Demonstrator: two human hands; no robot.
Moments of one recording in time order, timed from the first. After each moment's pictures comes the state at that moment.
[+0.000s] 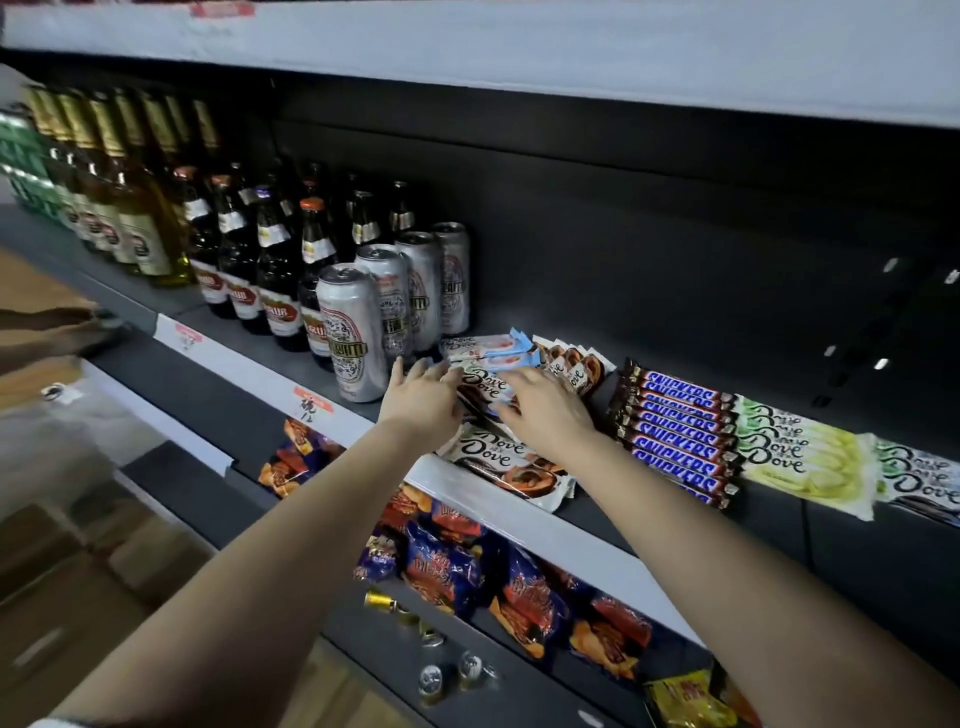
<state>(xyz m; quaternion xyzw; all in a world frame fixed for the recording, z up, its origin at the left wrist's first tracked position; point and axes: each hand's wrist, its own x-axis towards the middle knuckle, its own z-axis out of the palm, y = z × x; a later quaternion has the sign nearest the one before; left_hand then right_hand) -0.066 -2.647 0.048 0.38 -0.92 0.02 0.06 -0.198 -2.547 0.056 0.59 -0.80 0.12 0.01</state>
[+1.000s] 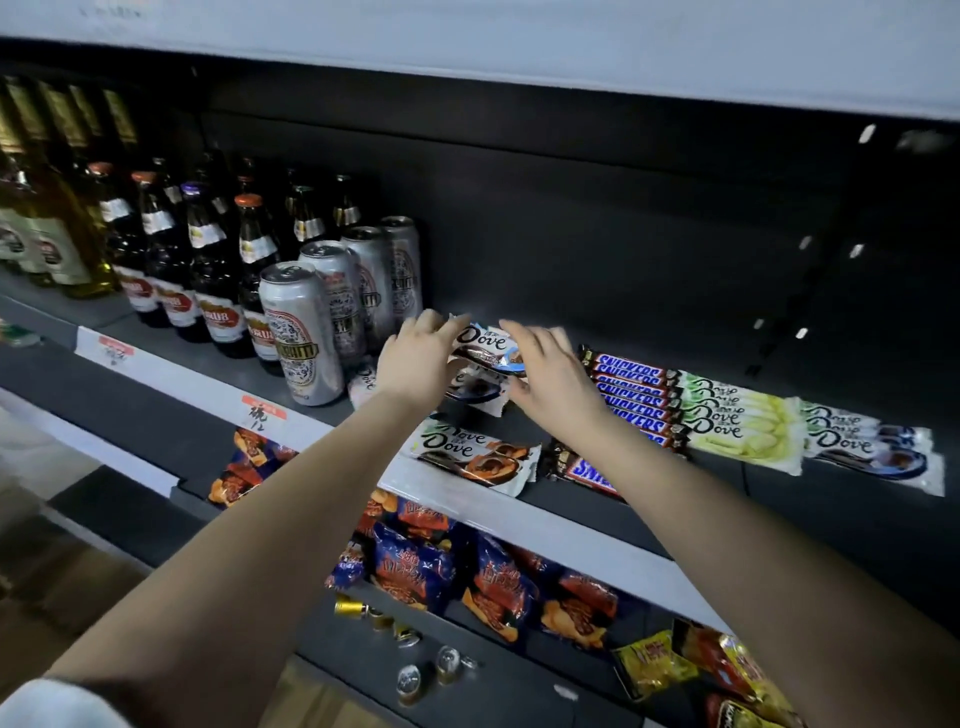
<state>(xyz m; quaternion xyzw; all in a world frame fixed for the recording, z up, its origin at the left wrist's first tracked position) -0.099 -2.632 0.082 0.32 -0.92 -0.02 0.23 -0.219 -2.505 0.081 0.59 -0.77 0.21 0.13</state>
